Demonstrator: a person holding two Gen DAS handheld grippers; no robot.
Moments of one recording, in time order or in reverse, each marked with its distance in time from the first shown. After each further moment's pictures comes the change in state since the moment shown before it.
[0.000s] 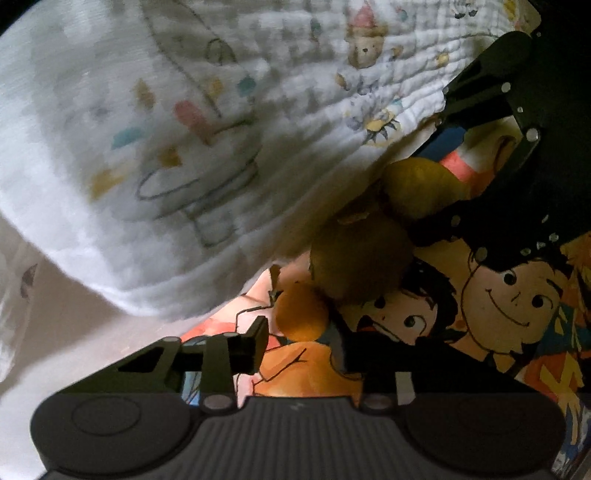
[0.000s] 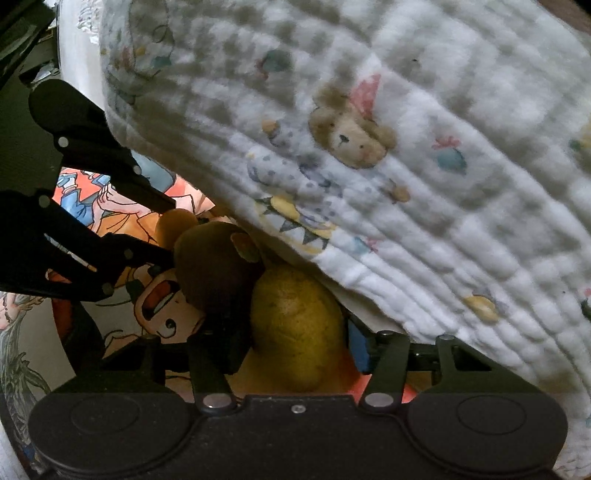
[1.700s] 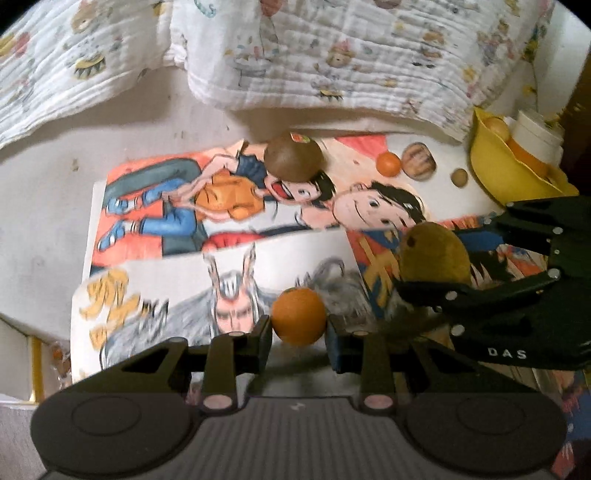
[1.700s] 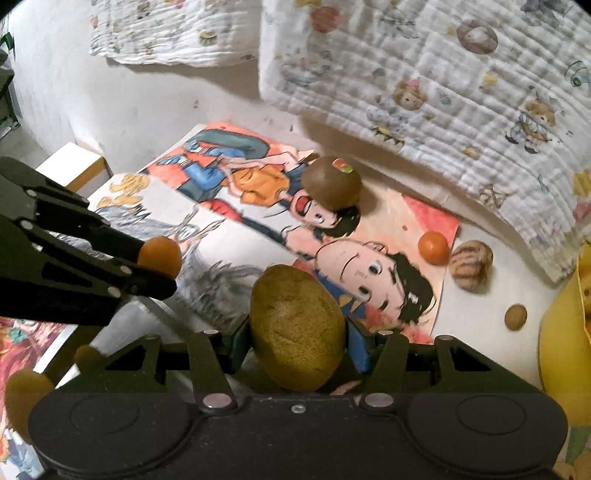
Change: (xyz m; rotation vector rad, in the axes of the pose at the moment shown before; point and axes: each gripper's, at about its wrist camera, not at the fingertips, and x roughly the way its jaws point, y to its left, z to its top) left arm -0.149 -0.033 -0.111 -0.448 0.056 -0.177; right arm -0.131 0.138 -0.070 0.251 0.032 -0.050
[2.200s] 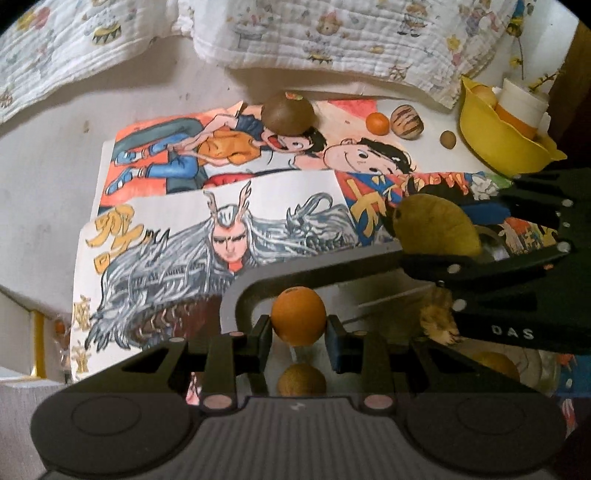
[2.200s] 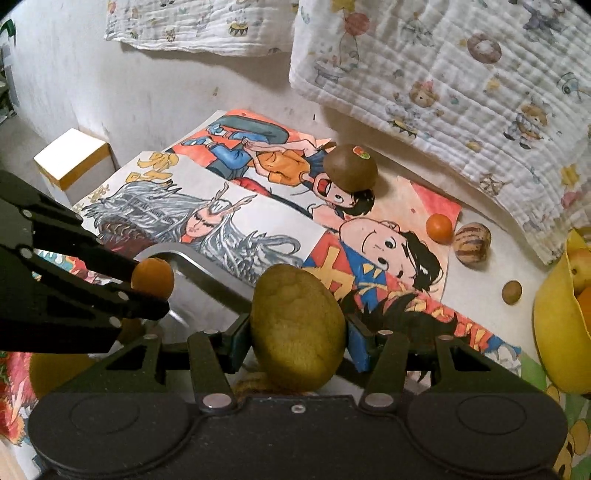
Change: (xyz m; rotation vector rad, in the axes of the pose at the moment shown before) left arm -0.015 -0.009 -0.044 -0.004 0.054 0.011; right arm -0.025 0.033 -0.022 -0.019 0.023 -0.036
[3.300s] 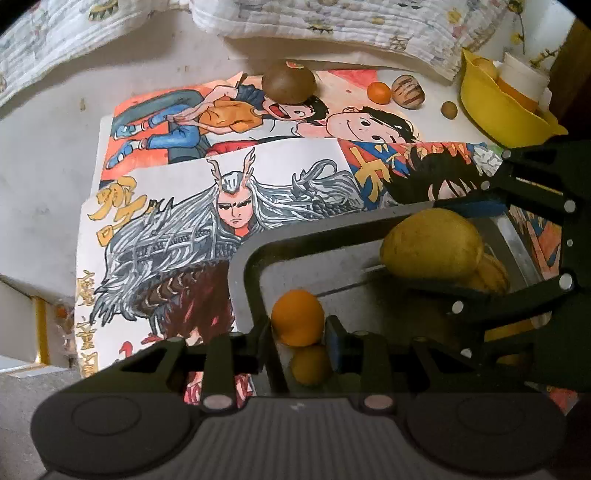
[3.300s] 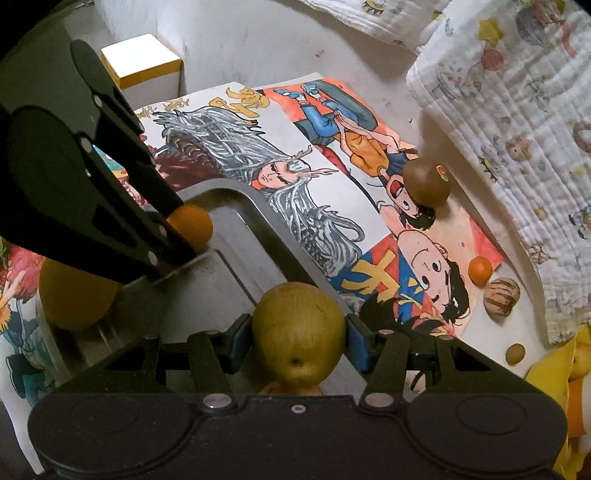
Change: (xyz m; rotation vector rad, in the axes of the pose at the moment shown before) left arm -0.001 0.005 -0.007 0.030 0.088 0.003; right arm 0.003 0.047 -0.006 -0.383 0.082 0.023
